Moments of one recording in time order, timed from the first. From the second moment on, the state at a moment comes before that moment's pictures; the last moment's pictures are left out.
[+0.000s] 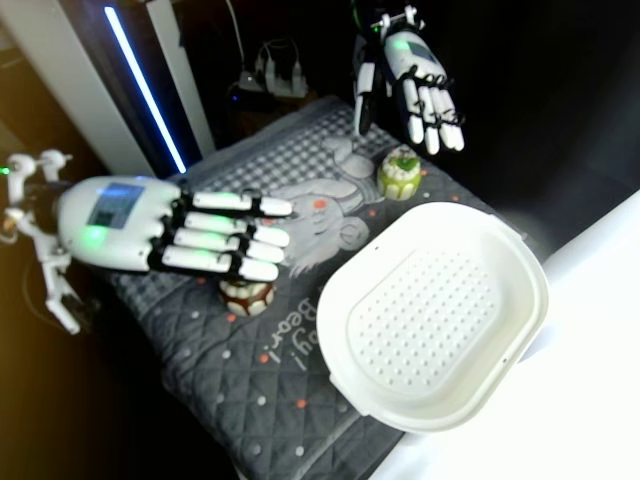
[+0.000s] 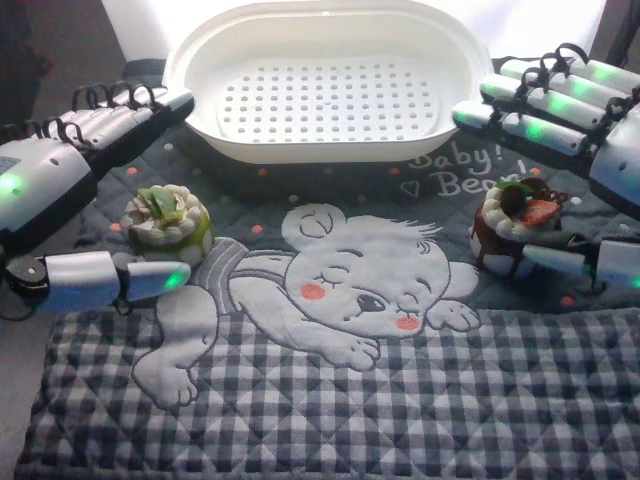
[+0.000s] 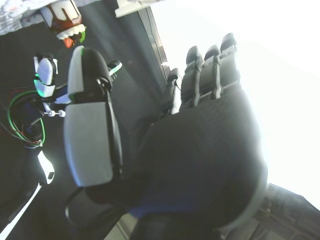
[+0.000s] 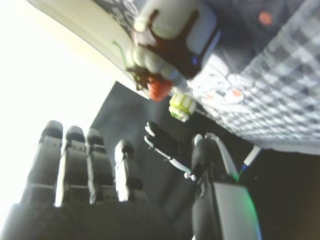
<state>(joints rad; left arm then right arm) 0.89 -0.91 1.04 -0.17 -1.07 0.97 -0.56 -0.87 1.00 0.00 0.88 -1.07</state>
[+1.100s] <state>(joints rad) 0.87 -1.02 1.15 -0.27 -0.87 0.97 -0.56 -1.01 1.12 0.06 0.70 -1.06</state>
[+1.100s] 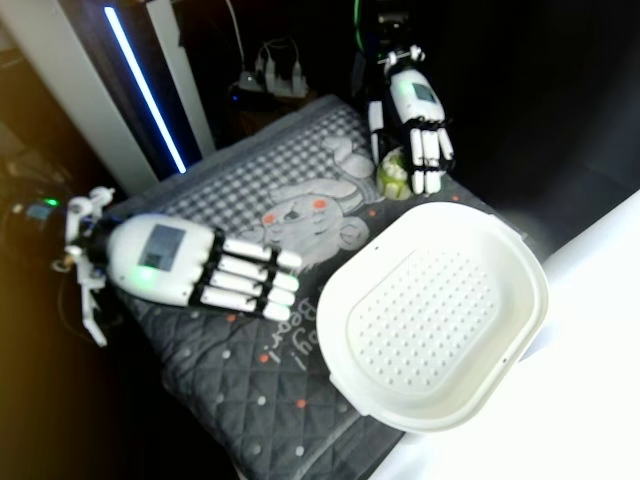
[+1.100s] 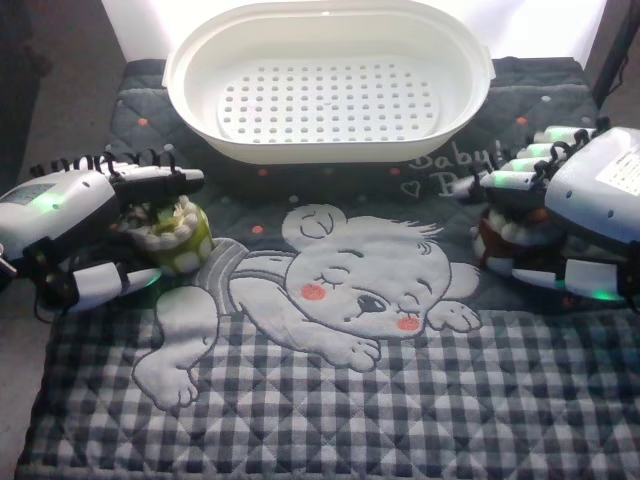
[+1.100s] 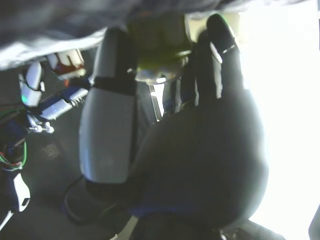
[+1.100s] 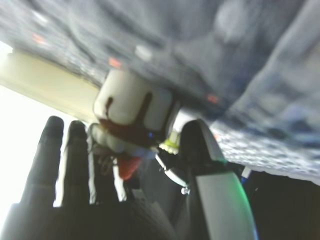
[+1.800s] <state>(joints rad) 0.86 -0.99 1.12 -0.23 -0.93 0.97 -0.56 -0.95 1.07 0.06 0.79 -1.06</state>
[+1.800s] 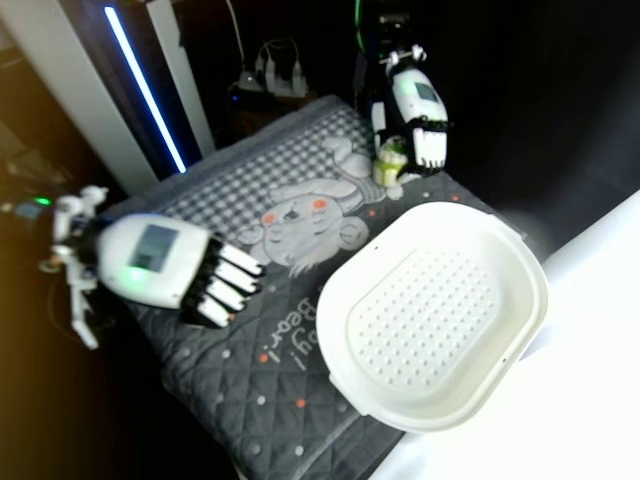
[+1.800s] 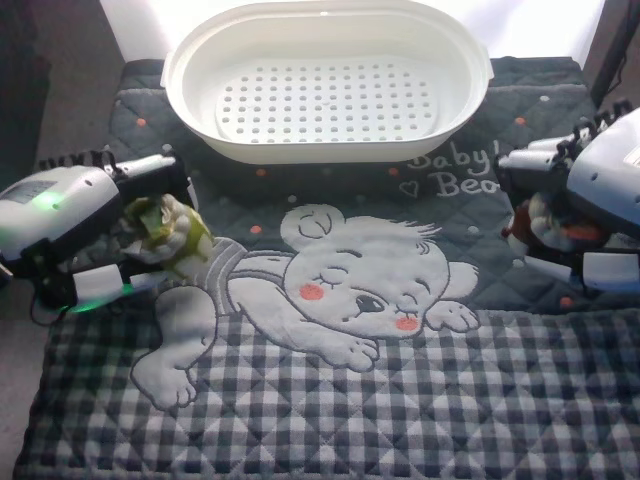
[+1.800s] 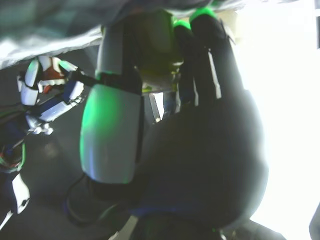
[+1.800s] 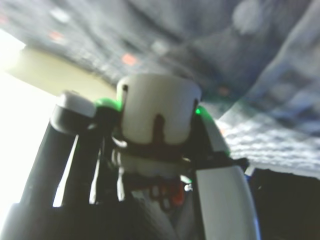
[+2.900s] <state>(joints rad) 0.36 -1.31 1.56 -0.11 -0.56 0.92 -0.20 -1.27 1.47 0.10 0.59 -1.07</state>
